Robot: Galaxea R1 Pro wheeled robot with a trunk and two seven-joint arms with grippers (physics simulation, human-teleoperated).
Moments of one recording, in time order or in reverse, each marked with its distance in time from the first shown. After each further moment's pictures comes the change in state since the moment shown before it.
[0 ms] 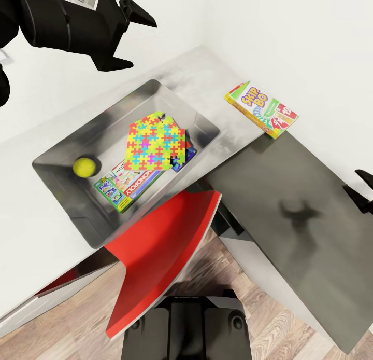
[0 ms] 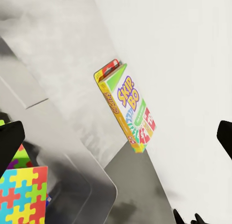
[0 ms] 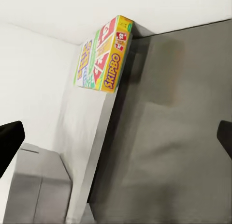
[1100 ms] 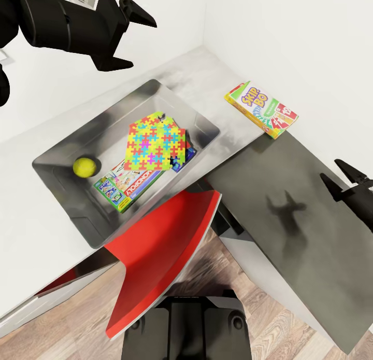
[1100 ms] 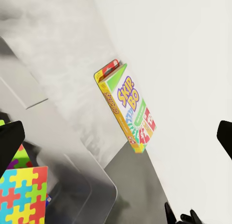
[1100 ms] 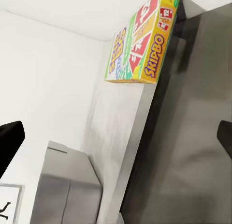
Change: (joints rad) left arm 0.000 0.000 0.000 0.000 0.000 -0.001 0.000; right arm -0.095 0.109 0.087 -0.046 0.002 -0.053 -0.005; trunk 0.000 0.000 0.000
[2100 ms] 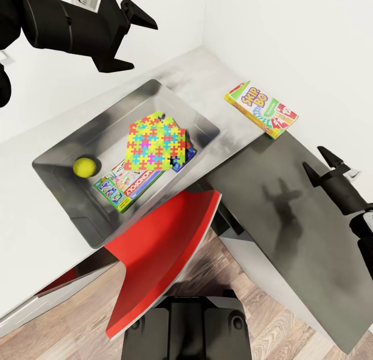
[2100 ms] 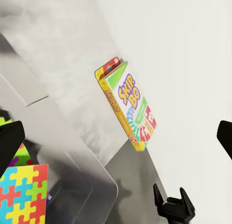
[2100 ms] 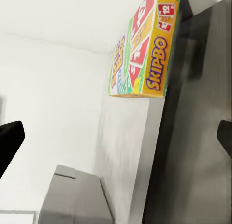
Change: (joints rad) left arm -0.001 0.000 -0.008 0.003 0.006 0.000 0.000; right arm -0.211 0.104 0.082 0.186 0.003 -0.009 -0.002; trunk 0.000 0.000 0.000
